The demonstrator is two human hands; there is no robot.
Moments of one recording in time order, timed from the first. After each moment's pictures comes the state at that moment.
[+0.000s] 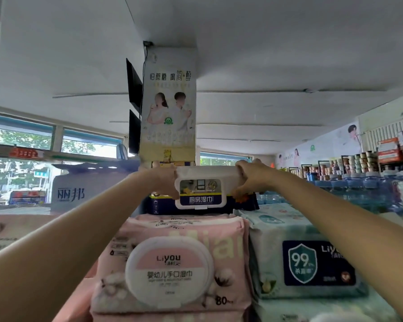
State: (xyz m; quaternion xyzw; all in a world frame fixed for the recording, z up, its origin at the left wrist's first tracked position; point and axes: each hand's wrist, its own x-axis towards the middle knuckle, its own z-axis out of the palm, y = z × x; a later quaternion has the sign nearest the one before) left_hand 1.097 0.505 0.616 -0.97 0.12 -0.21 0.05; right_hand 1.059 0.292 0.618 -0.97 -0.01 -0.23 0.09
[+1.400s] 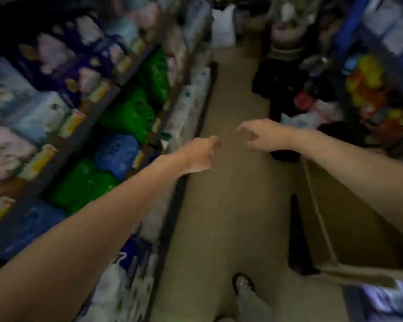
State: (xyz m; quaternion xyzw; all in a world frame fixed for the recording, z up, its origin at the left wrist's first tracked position) left_hand 0.587 0.250 0.153 -0.55 0.81 0.20 0.04; right_hand 0.407 0.235 0.169 -0.79 0.56 0.02 0.25
